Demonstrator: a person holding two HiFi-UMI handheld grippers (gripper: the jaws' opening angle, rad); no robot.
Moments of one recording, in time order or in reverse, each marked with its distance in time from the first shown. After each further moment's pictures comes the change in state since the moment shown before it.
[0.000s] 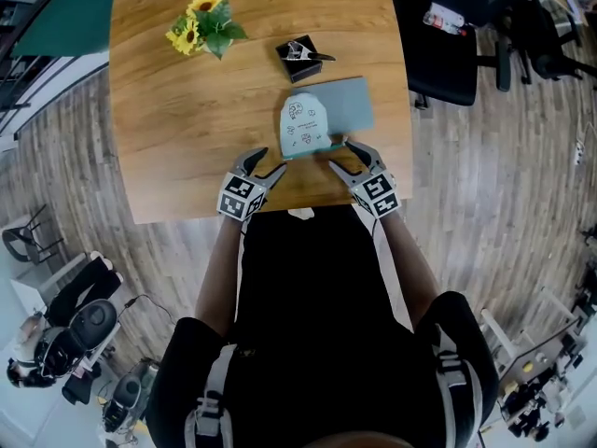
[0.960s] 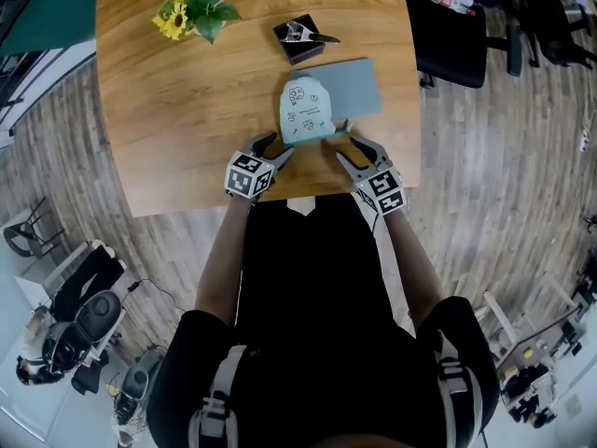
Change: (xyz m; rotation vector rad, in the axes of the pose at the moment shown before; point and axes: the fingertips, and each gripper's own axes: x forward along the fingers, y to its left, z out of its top) left arm 0.050 0.010 -0.037 -0.128 0.090 -0.068; right arm 0.002 0.002 -0.030 0.071 0.043 -0.030
